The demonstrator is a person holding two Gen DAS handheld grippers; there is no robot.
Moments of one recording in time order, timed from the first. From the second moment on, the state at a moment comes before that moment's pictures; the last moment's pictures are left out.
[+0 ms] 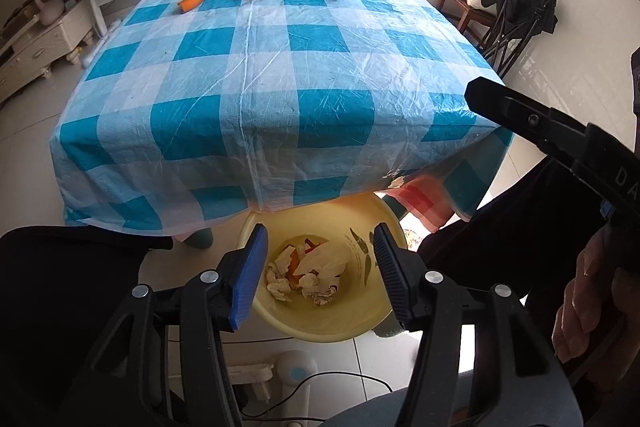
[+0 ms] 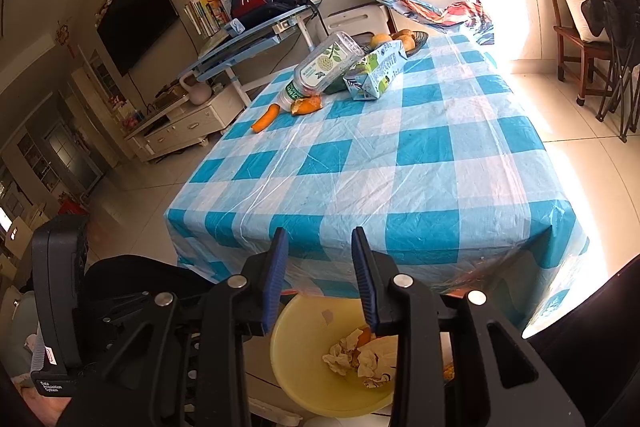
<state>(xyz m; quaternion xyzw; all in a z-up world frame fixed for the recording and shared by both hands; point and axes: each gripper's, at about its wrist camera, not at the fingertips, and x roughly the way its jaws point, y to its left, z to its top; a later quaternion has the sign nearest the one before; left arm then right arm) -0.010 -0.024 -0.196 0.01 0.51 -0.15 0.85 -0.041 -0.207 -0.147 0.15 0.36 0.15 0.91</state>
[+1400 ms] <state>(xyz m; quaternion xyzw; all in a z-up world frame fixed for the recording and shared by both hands) 0.186 0.084 -0.172 -0.07 0.38 -0.04 0.92 0.217 -0.104 -0.179 0.07 0.44 0.15 0.88</state>
